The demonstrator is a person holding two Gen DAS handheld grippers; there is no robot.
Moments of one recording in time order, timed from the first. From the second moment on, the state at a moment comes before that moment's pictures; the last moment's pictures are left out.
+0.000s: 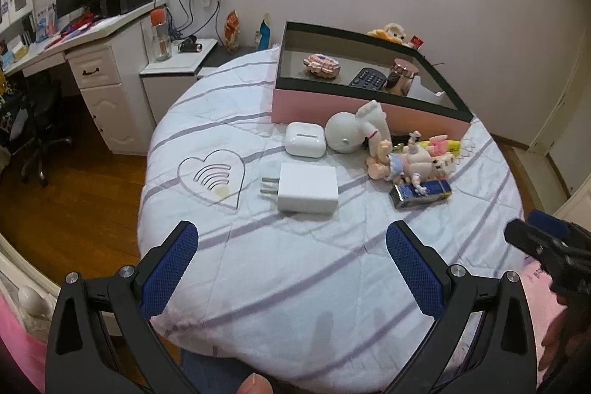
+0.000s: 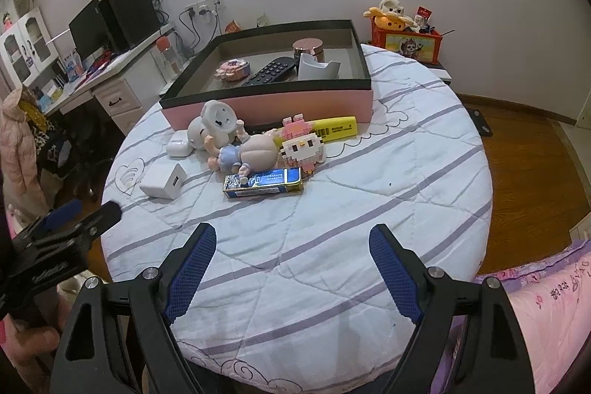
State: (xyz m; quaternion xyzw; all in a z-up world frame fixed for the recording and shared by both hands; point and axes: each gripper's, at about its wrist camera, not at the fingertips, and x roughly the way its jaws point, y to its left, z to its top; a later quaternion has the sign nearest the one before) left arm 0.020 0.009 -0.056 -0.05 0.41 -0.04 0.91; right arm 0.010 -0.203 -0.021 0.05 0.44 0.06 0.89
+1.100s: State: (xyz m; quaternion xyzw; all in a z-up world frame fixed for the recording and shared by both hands) left arm 0.099 0.014 -0.110 -0.02 0.44 -0.04 0.90; right arm 0.085 -0.157 -0.080 0.03 0.49 0.06 0.87
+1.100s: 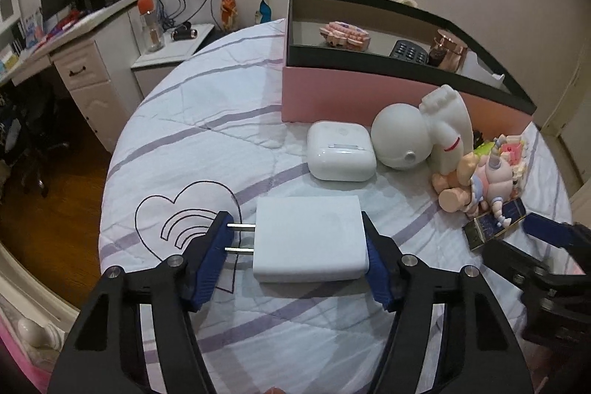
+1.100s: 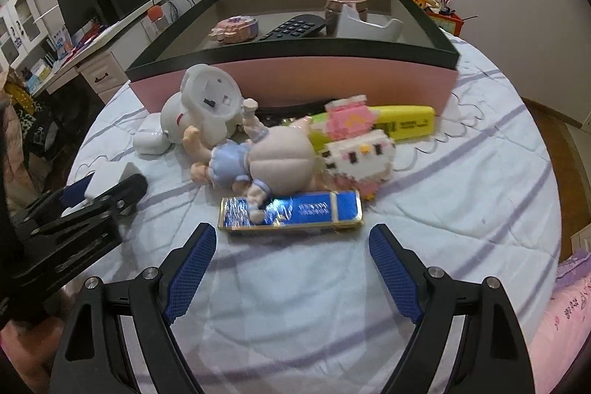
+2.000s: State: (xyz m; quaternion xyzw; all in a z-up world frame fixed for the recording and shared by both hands) left arm 0.072 0.009 -0.077 -0.03 0.42 -0.05 0.90; right arm 0.053 -0.173 -0.062 0.03 0.45 0.06 0.89
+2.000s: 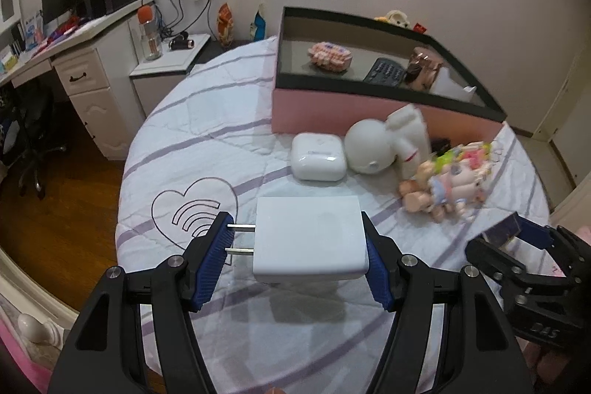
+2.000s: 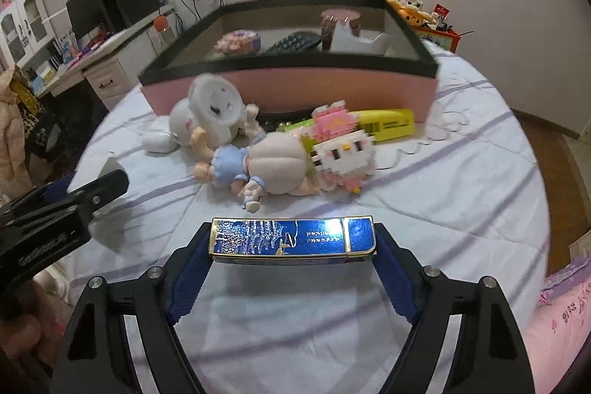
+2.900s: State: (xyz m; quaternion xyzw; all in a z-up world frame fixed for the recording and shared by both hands) left arm 0.277 -0.054 0.011 0.01 0.40 -0.09 0.91; right arm 0.265 -0.199 0.028 0.04 0.42 0.07 0.90
